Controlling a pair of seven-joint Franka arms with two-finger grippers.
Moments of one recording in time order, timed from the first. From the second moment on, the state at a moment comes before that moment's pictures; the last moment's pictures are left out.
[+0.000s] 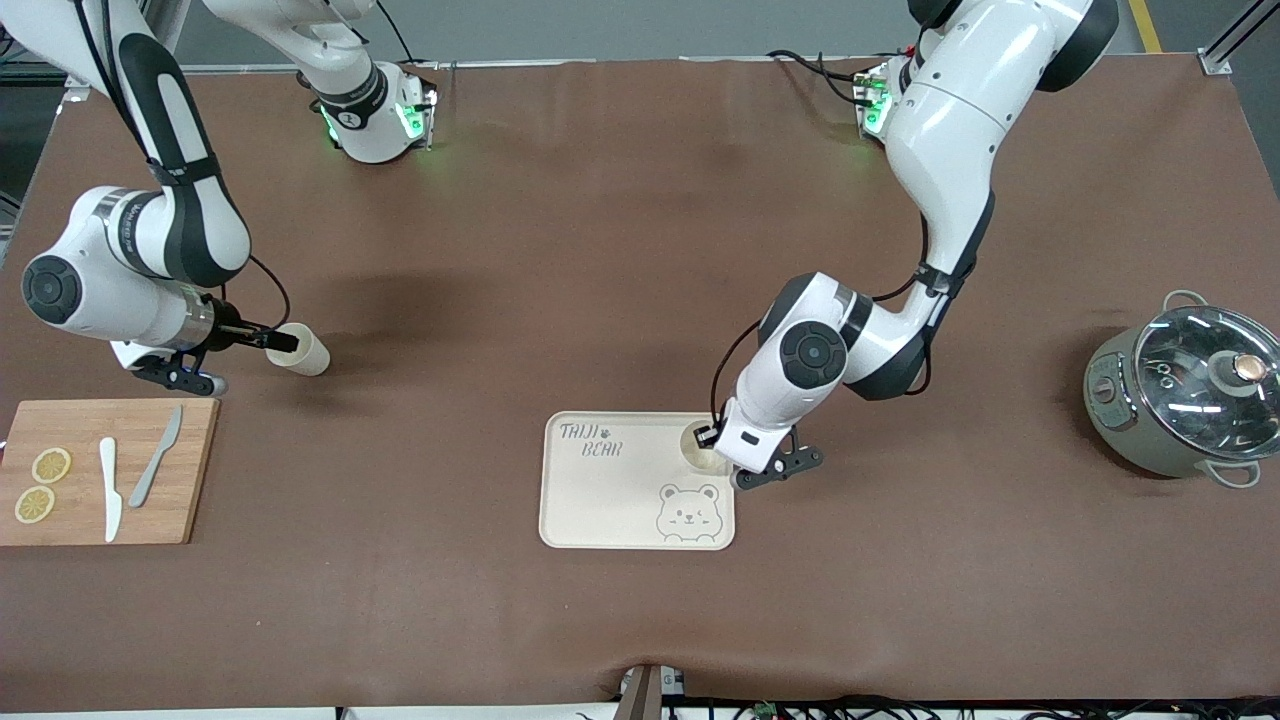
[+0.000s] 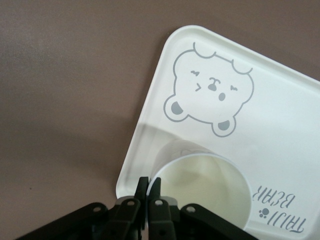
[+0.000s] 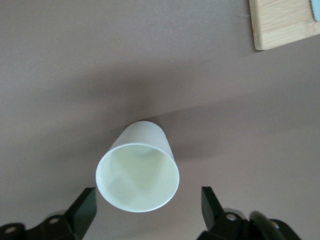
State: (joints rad) left arm -0.36 0.79 -0.23 -1.42 0.04 2.32 -0.86; right arm 0.02 0.21 -0.18 -2.21 0.07 2.19 0.07
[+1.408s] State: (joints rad) left arm -0.23 0.64 -0.22 -1.37 0.04 2.19 -0.80; right arm 0.11 0.22 -0.17 -2.02 0.10 2.08 0.22
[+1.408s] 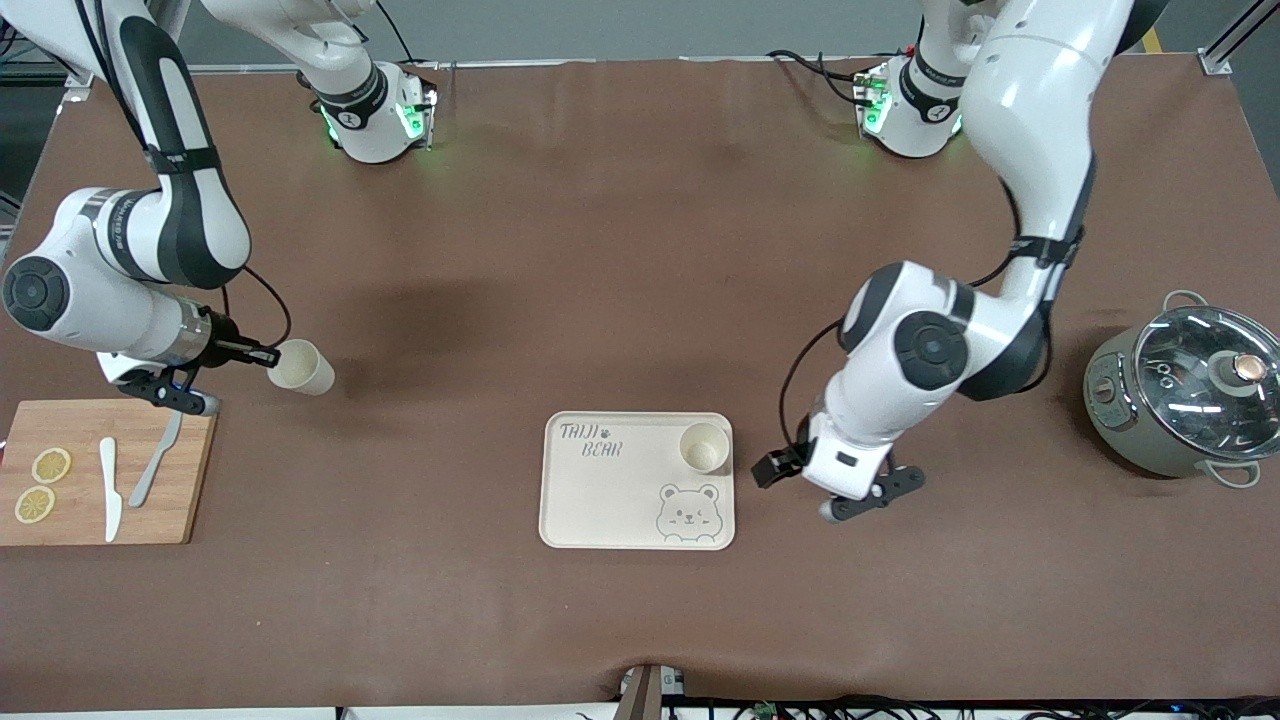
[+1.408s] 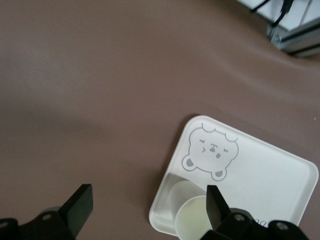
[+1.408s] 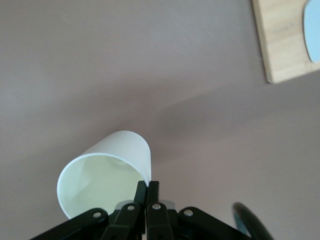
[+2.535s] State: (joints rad) left arm 0.11 0.35 -0.21 -1.37 0.05 1.75 -0.35; right arm 0.47 0.70 -0.12 -1.32 0.34 2.08 1.15
